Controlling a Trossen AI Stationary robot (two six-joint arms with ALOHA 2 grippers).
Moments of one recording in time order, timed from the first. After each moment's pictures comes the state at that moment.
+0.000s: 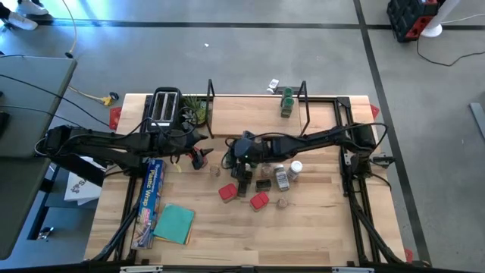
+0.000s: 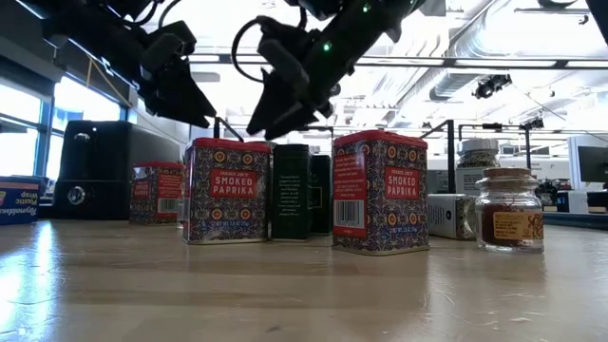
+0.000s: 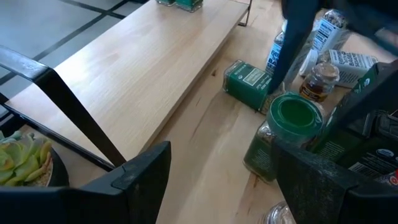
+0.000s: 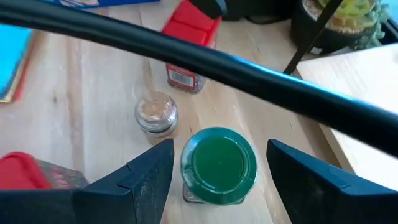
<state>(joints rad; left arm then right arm) 0.06 0.96 0.52 -0.14 -0.34 -0.23 0.02 1.95 1.43 -0.25 0.24 0.14</state>
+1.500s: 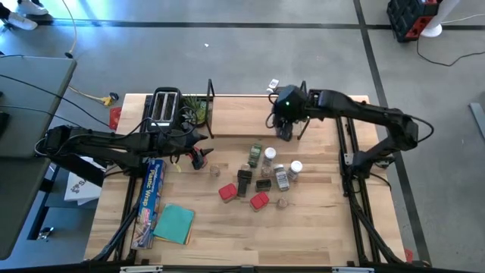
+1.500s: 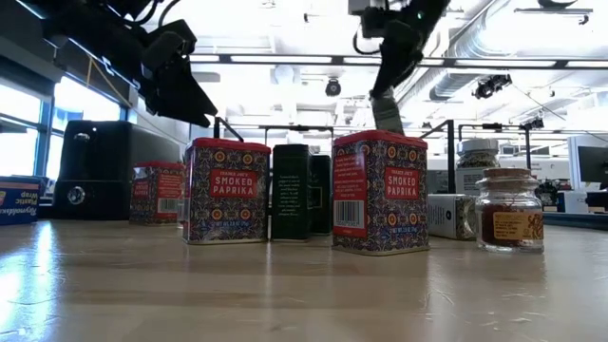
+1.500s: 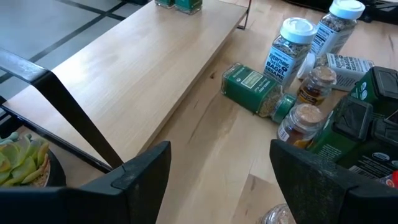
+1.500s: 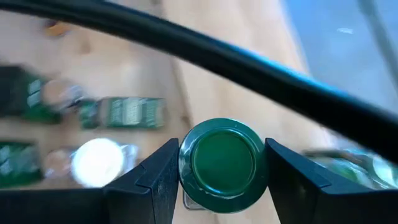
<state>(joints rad) 0.06 0.96 0.52 -0.13 -0.33 -0.23 -0.34 1.49 1.40 -0.89 0.08 -0.17</state>
